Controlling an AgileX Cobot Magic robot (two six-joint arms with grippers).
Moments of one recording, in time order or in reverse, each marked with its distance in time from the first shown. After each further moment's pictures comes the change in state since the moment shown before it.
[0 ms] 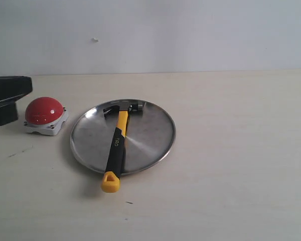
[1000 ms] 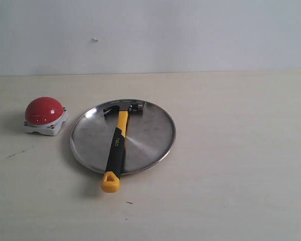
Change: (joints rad) left arm 0.000 -0.872 0.331 -0.004 0.015 0.006; right arm 0.000 0.000 0.000 0.201 0.430 0.000
